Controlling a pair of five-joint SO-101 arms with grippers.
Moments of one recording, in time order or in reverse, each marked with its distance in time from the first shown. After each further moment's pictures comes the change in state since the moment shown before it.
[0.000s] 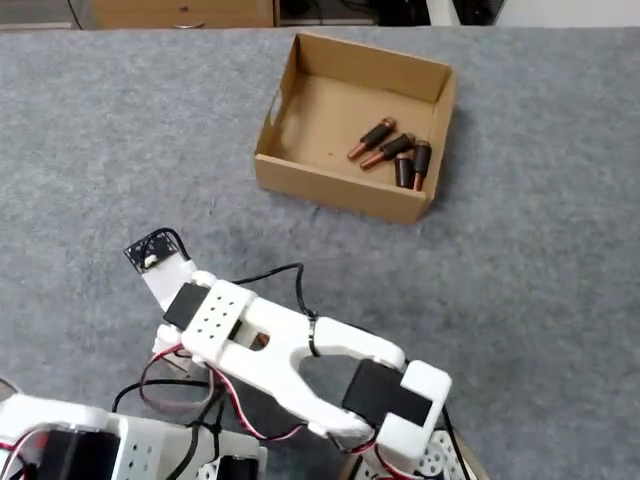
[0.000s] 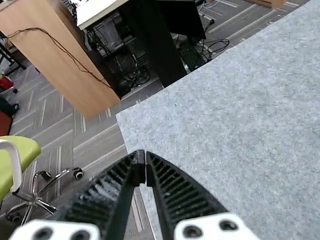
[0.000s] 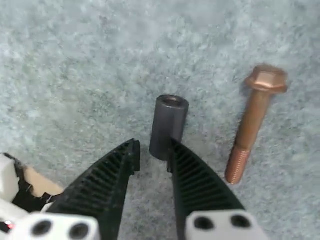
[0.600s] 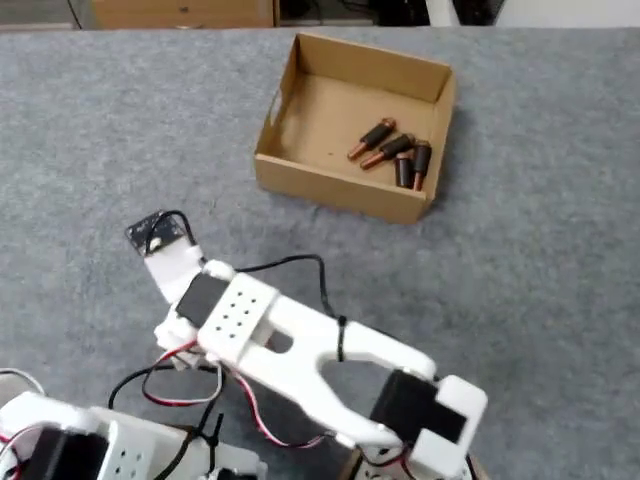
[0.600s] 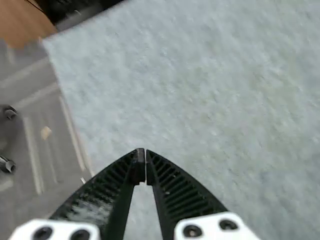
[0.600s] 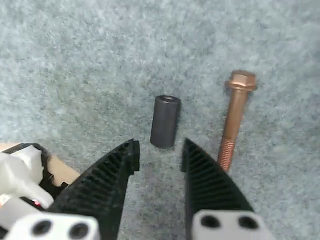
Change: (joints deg) left arm 5.5 0.2 3.0 12.5 10.4; right arm 0.9 -8.5 0.1 3.0 0.0
